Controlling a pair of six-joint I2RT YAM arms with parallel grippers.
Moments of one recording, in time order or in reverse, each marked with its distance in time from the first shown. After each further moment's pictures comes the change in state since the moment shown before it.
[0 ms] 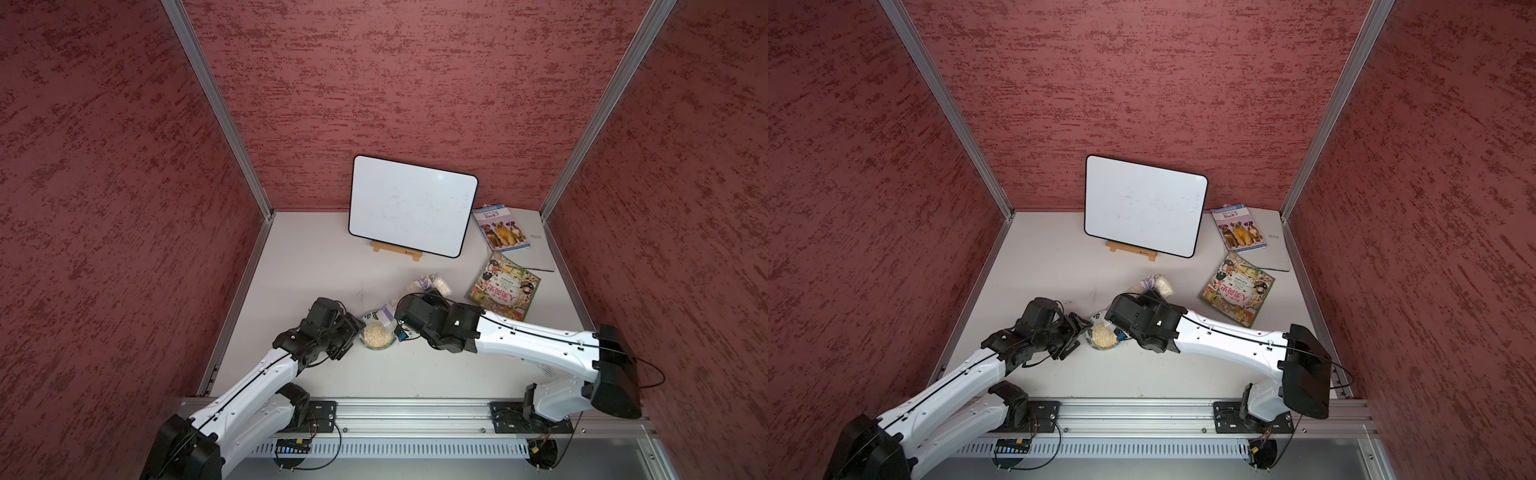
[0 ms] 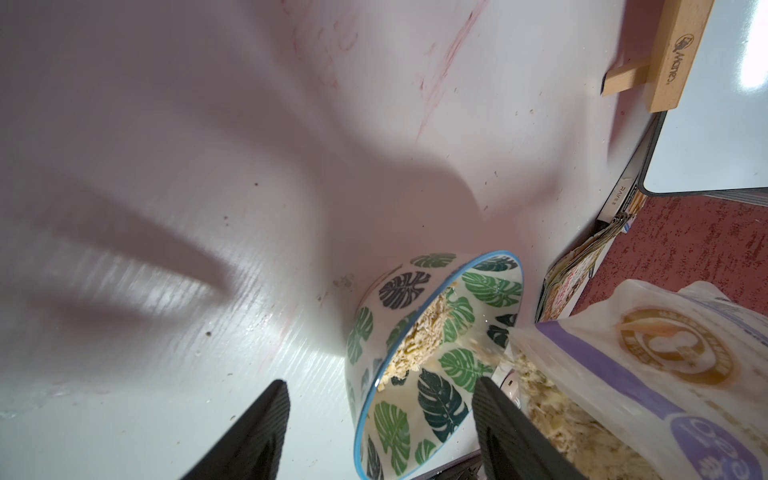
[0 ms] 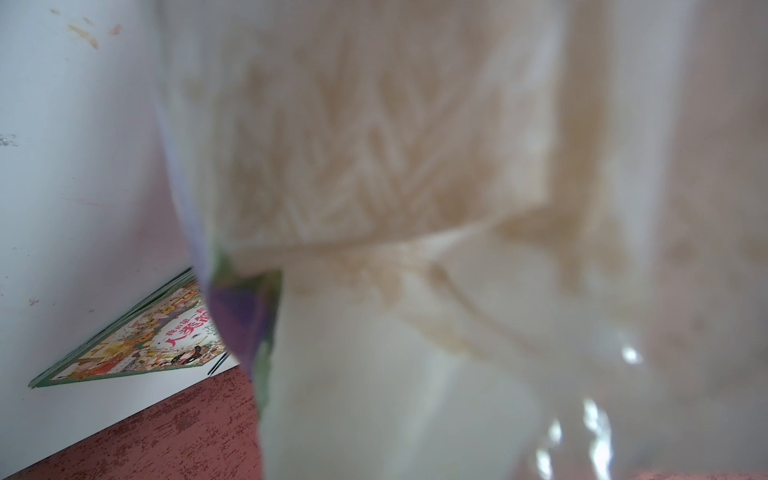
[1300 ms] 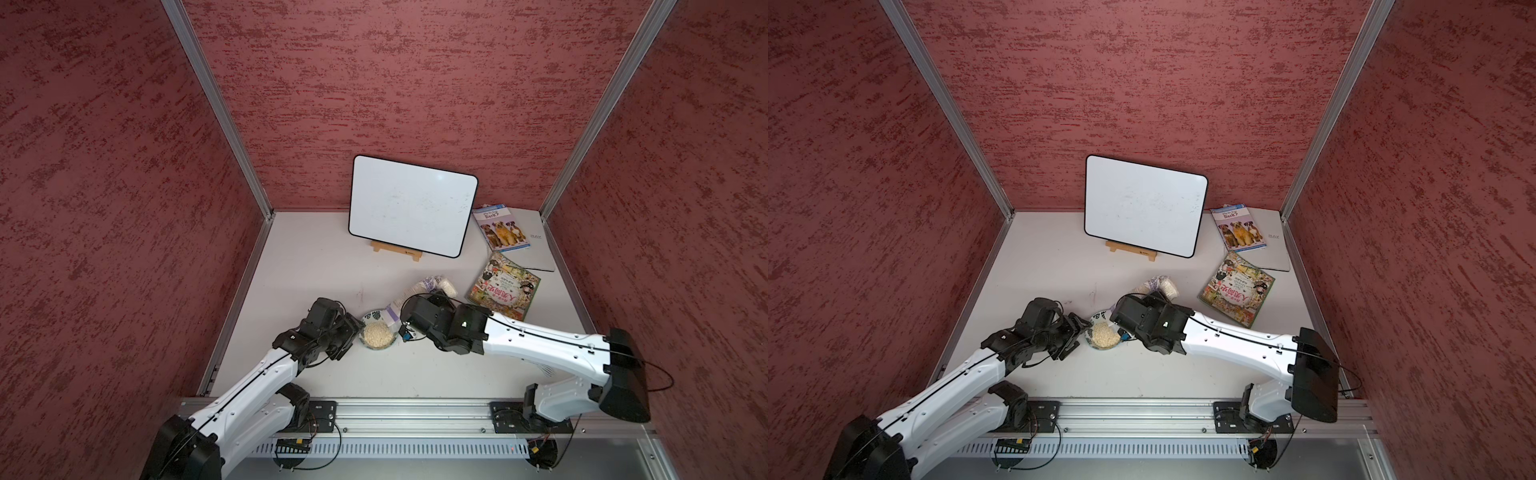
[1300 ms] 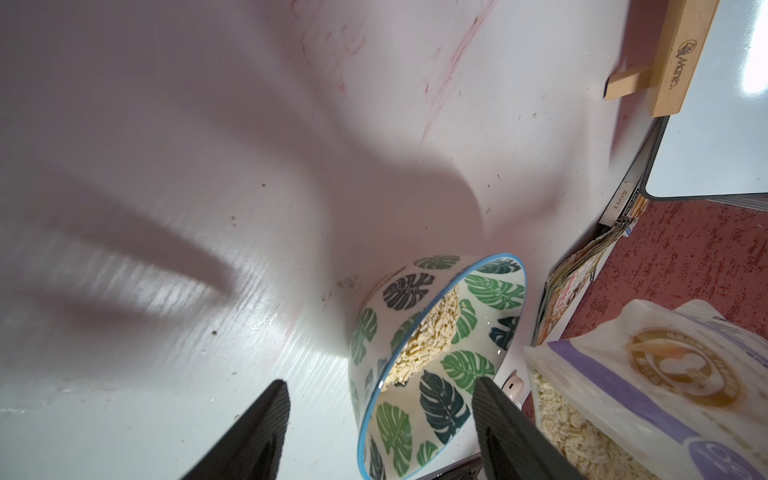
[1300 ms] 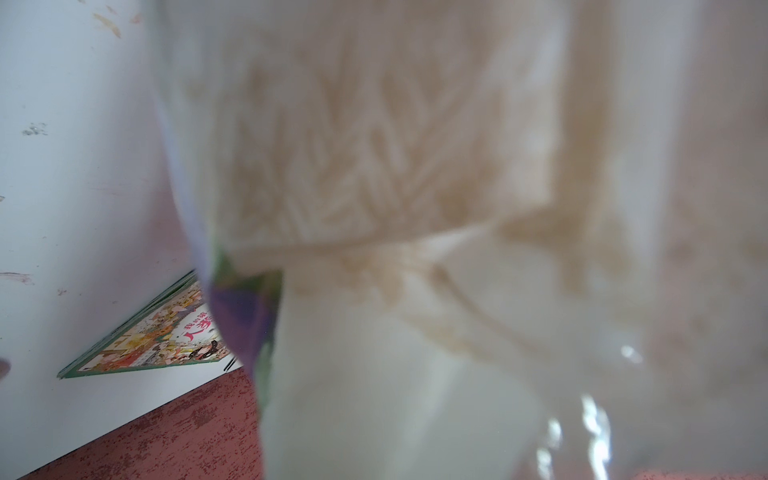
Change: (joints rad) left arm 0.000 -0.003 0.000 -0.008 -0.007 -0.004; right arm 0.000 -0.044 -0.022 -0.039 -0.006 0.043
